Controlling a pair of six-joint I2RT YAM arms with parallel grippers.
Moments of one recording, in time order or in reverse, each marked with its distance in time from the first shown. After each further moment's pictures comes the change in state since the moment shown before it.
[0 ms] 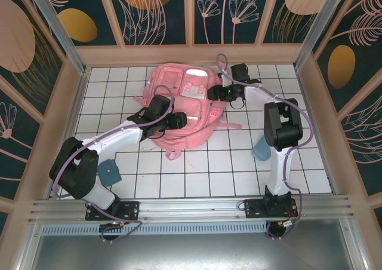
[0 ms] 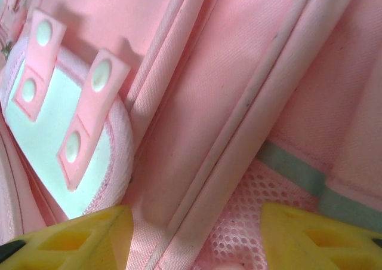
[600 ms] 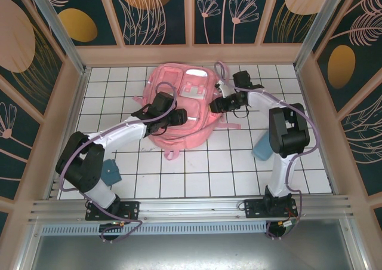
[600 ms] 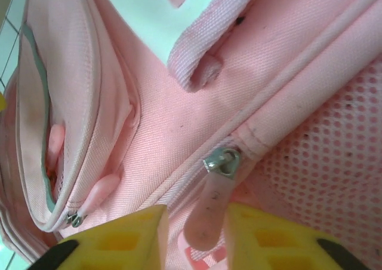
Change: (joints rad) left arm 0.000 0.071 0.067 -0.012 -0.075 0.005; right arm 0.005 -0.125 -0.156 -0.113 -0.145 -0.264
